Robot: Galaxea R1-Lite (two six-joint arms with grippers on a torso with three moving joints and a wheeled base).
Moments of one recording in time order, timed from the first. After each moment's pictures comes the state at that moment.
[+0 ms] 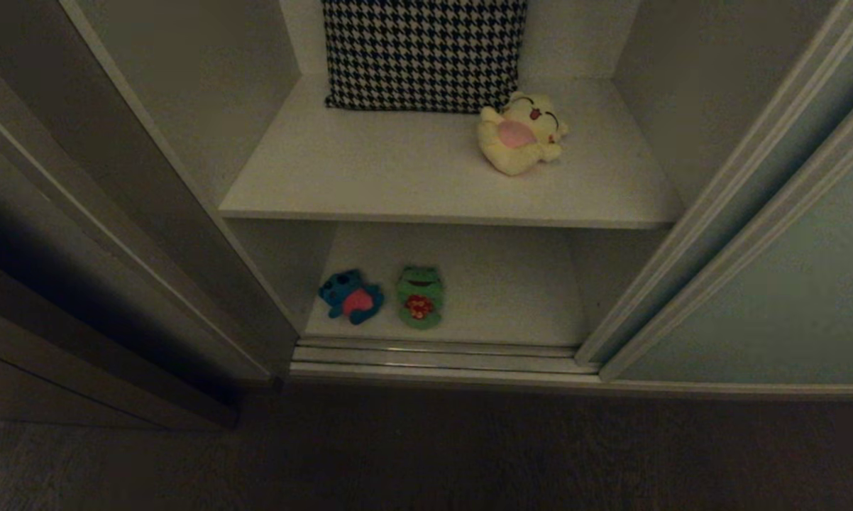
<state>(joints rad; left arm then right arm) 0.00 0.00 0.00 0.00 -0.01 0.05 0.00 0.00 0.00 -0.01 0.02 -0.04</state>
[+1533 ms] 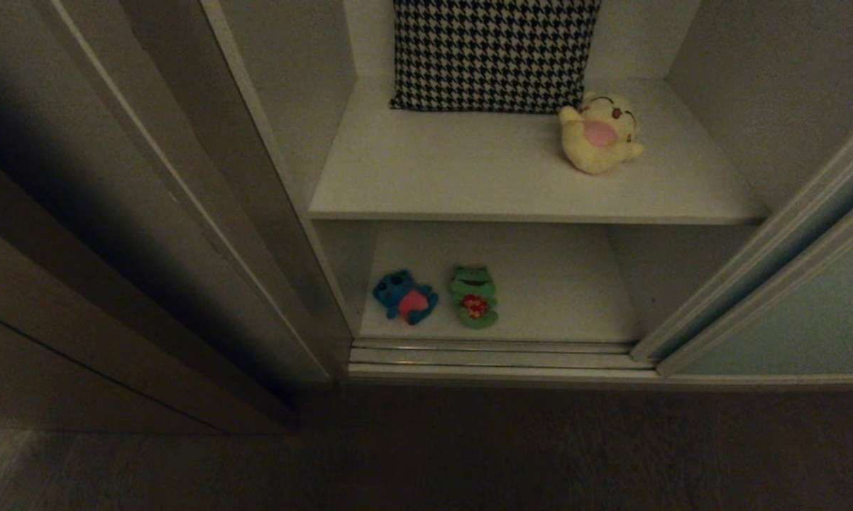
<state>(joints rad) 0.00 0.00 0.00 0.00 -0.02 0.04 0.00 0.00 0.00 -0.01 0.02 -0.04</state>
